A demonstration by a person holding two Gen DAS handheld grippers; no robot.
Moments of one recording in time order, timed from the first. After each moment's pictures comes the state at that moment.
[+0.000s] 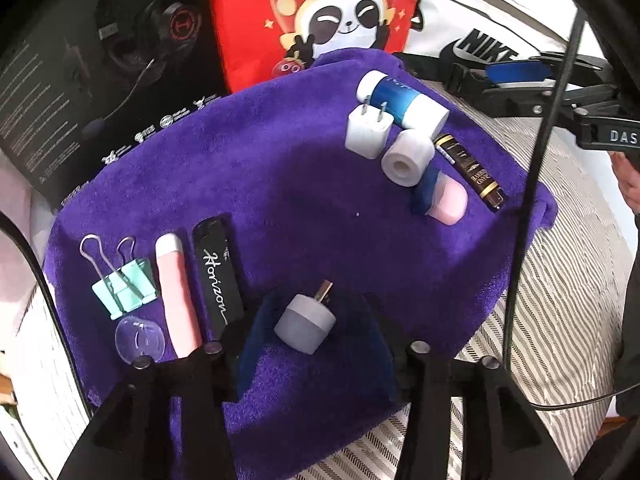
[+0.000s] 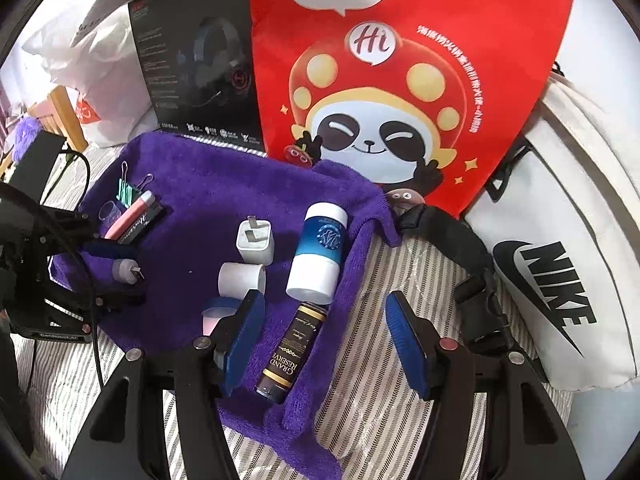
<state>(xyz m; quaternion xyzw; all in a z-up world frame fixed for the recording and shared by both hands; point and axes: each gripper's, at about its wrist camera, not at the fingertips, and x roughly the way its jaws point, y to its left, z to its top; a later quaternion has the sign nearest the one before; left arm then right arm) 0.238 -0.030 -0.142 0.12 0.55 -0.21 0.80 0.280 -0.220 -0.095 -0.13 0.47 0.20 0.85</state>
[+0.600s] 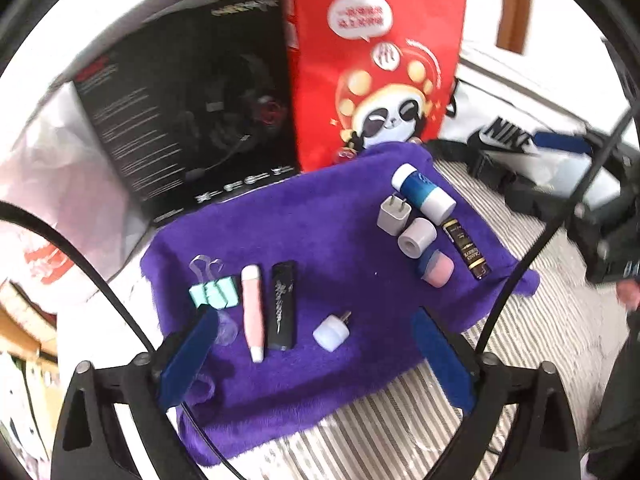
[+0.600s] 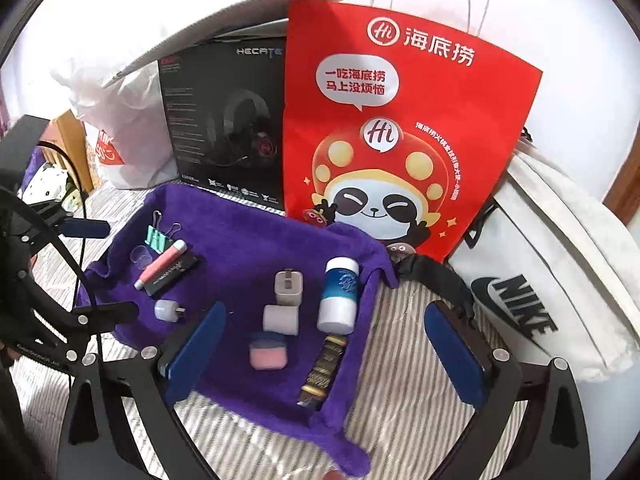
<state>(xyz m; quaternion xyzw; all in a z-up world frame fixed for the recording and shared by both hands) 0.211 -0.007 -0.054 0.07 0.49 -0.11 0.86 0.236 -0.198 -0.040 -0.12 0.40 0.18 0.89</state>
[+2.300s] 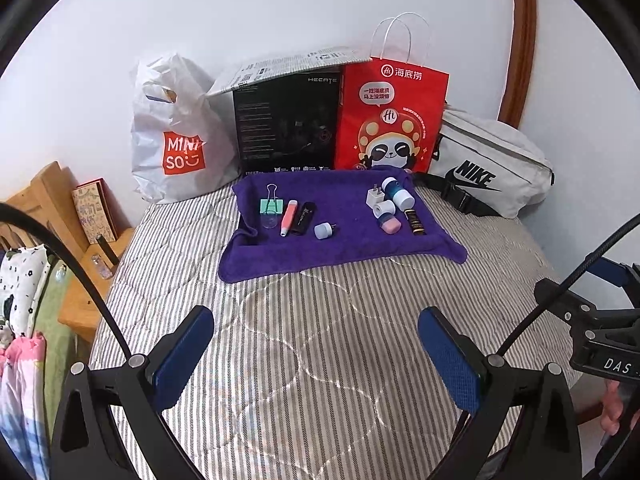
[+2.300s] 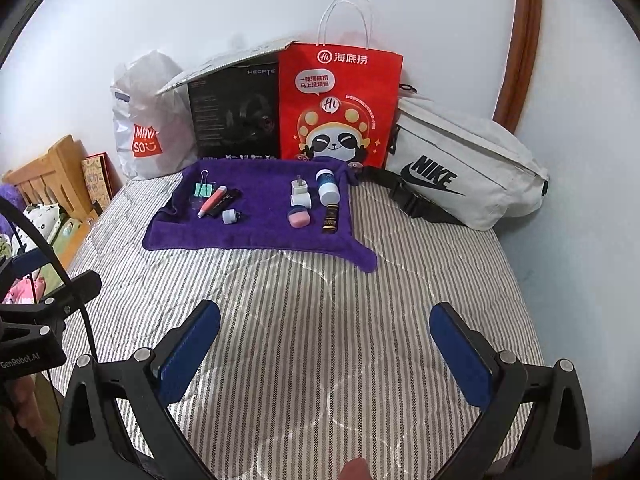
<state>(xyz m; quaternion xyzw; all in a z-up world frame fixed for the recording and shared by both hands) -0.035 -0.009 0.027 -0.01 0.40 0.01 0.91 -0.013 -0.235 0.020 -0.05 0.40 0.08 0.91</state>
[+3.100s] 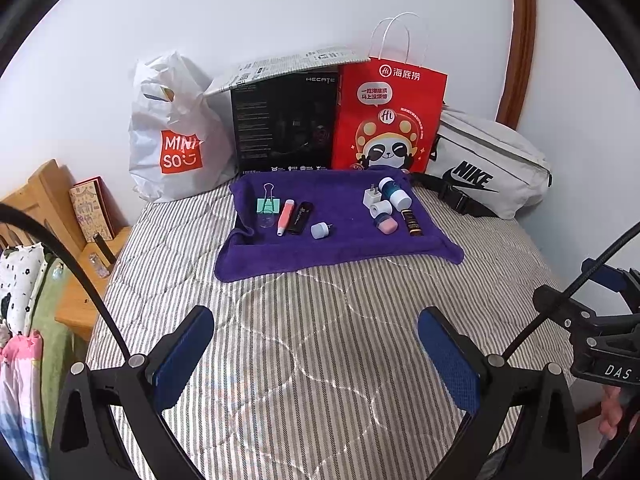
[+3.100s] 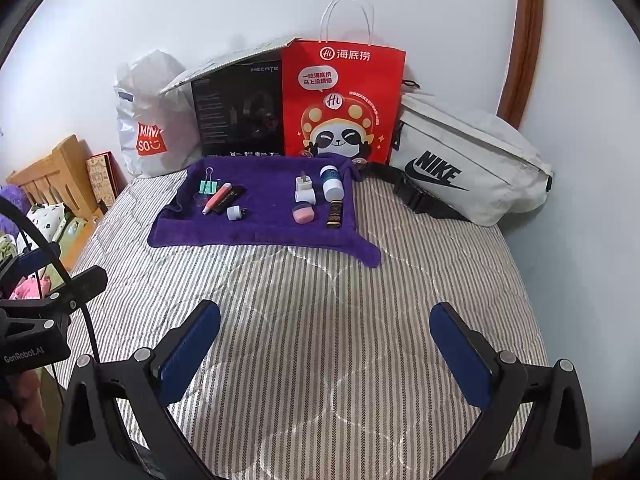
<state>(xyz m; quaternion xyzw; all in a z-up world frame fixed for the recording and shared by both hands) -0.034 -0.011 0.027 -0.02 0.40 0.01 0.91 -0.014 -0.240 0.019 -0.04 0.41 0.09 0.91</state>
